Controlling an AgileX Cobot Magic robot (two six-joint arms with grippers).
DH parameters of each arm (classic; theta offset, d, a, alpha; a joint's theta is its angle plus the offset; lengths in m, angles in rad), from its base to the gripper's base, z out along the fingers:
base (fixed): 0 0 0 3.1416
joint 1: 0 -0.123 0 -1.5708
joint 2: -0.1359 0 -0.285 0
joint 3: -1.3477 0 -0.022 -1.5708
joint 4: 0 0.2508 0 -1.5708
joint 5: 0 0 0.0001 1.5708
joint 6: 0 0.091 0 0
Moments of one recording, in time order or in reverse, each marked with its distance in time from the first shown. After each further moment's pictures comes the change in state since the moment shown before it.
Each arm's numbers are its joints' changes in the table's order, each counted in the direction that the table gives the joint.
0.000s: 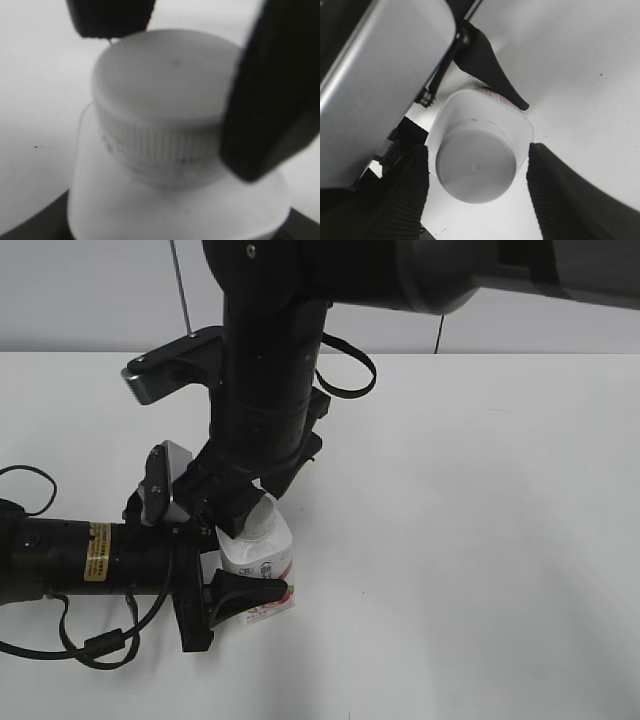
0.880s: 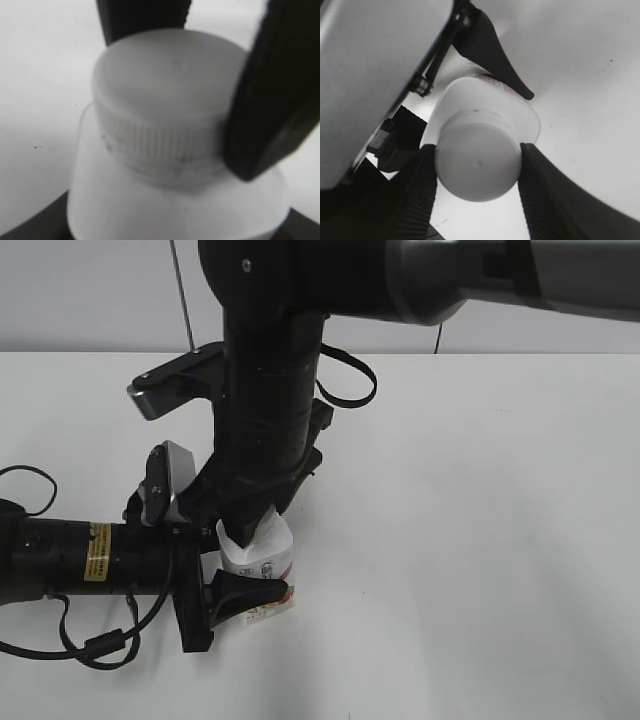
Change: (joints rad) left arm 0.000 0.000 0.000 0.000 -0.001 0.000; right arm 0.000 -0.019 0.000 0.000 0.040 0.000
